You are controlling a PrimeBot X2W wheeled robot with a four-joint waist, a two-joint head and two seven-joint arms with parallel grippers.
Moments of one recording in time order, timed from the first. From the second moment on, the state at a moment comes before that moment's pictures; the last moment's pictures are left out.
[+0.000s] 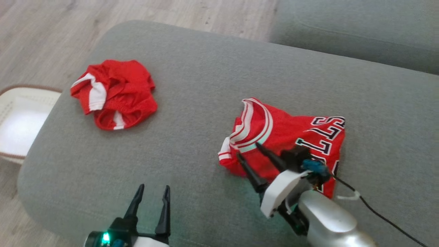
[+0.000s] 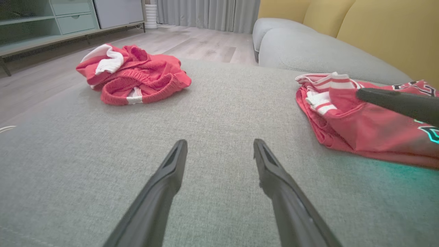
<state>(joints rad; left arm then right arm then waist) 0.03 0.05 -0.27 0.38 -0.17 0.01 -0.25 -0.45 -0.06 0.75 0.79 0.53 0.13 -0.22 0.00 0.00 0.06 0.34</state>
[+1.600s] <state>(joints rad) 0.09 0.05 -0.21 0.32 -0.12 0.02 -0.25 -0.23 -0.05 0.21 0.55 0.19 0.13 -0.25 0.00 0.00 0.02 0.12</state>
